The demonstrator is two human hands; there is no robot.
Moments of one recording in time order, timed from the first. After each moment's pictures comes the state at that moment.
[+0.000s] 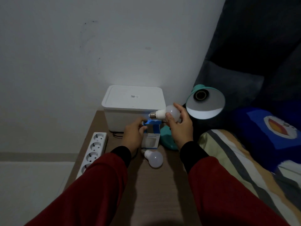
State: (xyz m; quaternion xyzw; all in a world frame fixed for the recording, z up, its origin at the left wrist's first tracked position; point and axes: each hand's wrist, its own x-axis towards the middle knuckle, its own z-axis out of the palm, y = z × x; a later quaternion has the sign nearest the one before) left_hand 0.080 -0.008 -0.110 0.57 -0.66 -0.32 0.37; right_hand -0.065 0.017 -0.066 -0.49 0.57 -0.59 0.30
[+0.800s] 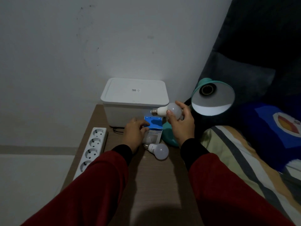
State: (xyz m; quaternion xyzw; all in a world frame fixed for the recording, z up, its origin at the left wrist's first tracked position) left_hand 0.081 -0.022 -0.131 0.60 -0.69 -0.23 0.33; right_hand -0.063 0.005 -0.076 -0.48 0.59 -0.57 0.30
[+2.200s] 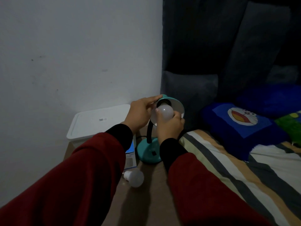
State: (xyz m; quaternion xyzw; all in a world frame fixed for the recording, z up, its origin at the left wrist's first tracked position) left_hand -0.034 -0.044 0.015 0.39 -0.83 -0.18 0.36; right_hand -0.112 0.012 -0.015 -0.28 0.71 -0.62 0.18
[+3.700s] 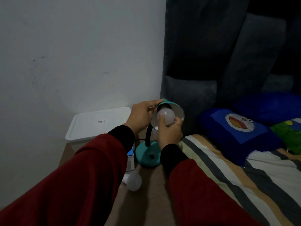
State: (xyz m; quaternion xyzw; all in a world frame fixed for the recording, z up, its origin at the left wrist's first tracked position) left_hand -0.038 -0.042 0.020 0.40 -0.81 -0.25 0.35; right_hand -0.110 0.014 -0.021 -0.26 0.68 -0.64 0.22
